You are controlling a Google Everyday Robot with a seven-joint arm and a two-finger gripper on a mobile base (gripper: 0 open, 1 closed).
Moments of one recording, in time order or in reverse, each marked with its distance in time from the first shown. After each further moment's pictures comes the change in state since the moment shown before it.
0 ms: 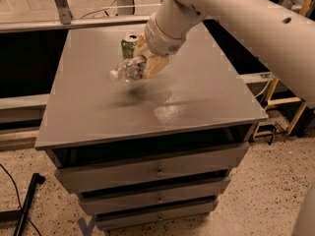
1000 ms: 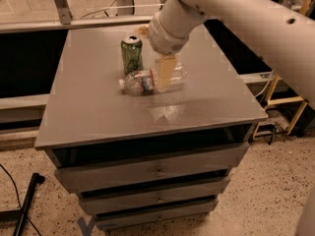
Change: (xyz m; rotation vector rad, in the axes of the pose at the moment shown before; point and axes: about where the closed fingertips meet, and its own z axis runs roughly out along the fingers) arm 0.004 -0.006 -0.001 0.023 -0.004 0.001
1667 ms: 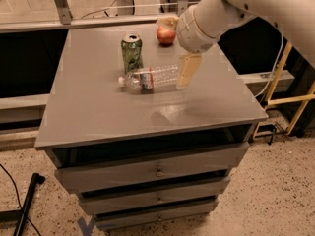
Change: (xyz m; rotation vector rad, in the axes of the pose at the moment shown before) arm 0.035 0.018 -0.056 0.143 -0.010 0.066
